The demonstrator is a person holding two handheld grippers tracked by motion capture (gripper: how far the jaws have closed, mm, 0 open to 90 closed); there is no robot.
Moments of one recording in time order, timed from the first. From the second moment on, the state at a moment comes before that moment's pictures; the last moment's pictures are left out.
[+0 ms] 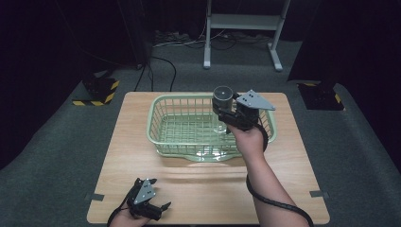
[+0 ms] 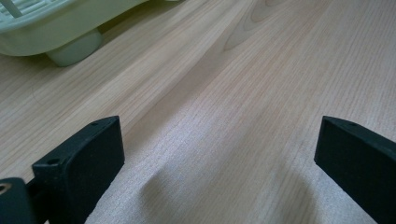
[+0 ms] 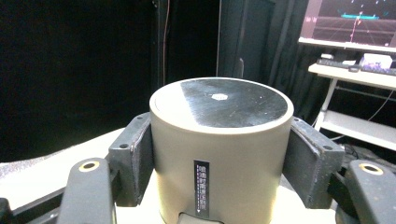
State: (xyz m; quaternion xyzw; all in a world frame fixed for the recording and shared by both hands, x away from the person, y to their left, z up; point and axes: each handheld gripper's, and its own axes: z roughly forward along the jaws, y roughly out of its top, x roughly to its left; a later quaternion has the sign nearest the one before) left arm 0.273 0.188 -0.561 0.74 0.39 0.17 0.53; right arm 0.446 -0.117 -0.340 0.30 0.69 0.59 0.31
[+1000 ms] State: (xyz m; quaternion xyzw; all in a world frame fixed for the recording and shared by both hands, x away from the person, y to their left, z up) left arm 0.274 0.187 -0.561 0.74 0.38 0.17 0.53; right arm 0.469 -0.097 -0.378 0.33 0.75 0.51 0.26
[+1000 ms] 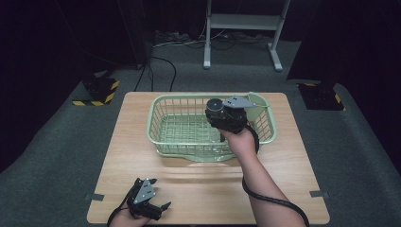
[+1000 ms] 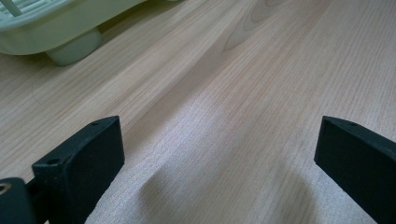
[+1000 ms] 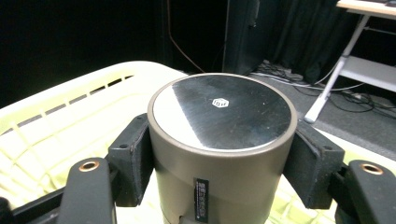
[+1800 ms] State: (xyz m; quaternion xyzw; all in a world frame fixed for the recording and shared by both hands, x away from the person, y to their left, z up) left arm 0.274 0.187 -0.561 0.73 0.39 0.16 0.54; right arm 0.480 -0.087 -0.387 0.34 0.78 0.48 0.23
